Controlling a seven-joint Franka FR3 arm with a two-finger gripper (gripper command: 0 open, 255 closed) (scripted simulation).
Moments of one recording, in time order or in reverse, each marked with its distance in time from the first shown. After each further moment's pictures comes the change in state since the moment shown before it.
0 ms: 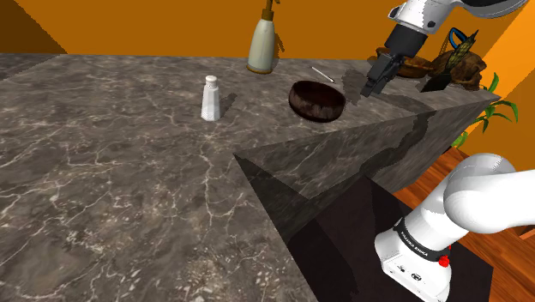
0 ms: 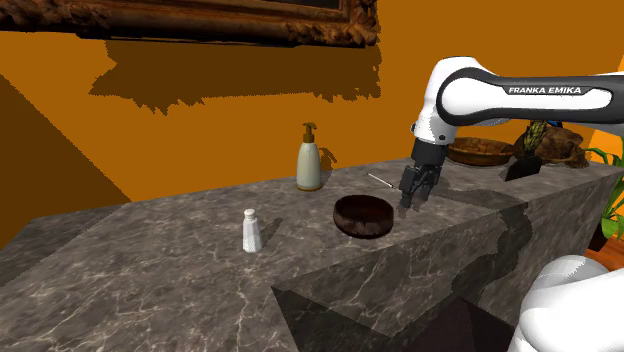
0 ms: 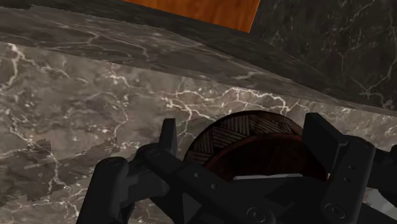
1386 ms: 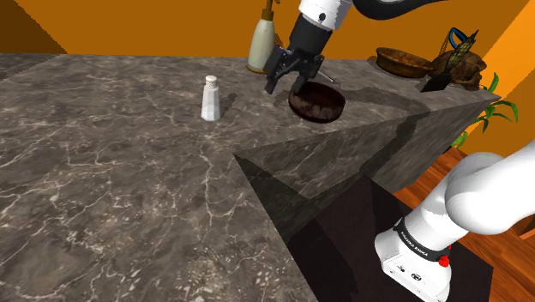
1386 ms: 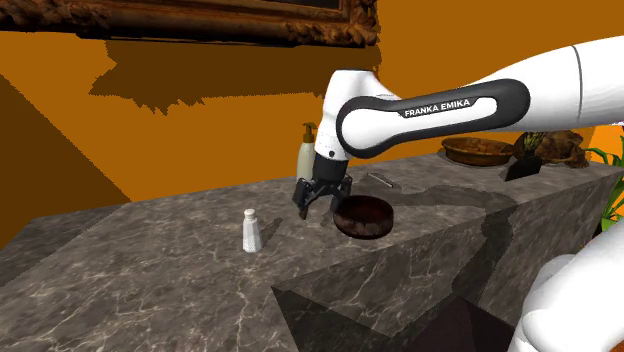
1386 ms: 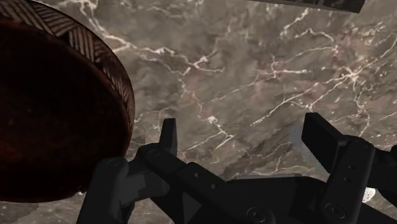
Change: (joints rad) arm 0.041 0.434 0.406 0.253 0.080 0.346 0.506
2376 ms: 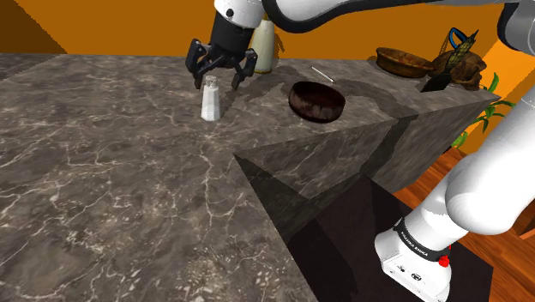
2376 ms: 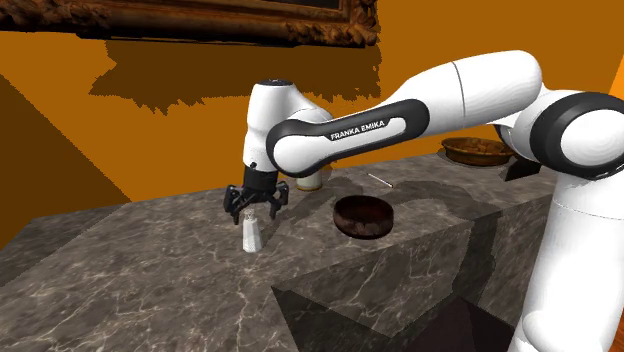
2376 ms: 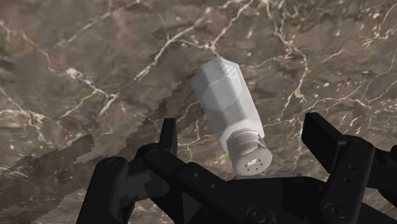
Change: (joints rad) arm 0.015 0.464 0.193 0.402 -0.314 0.076 0.419
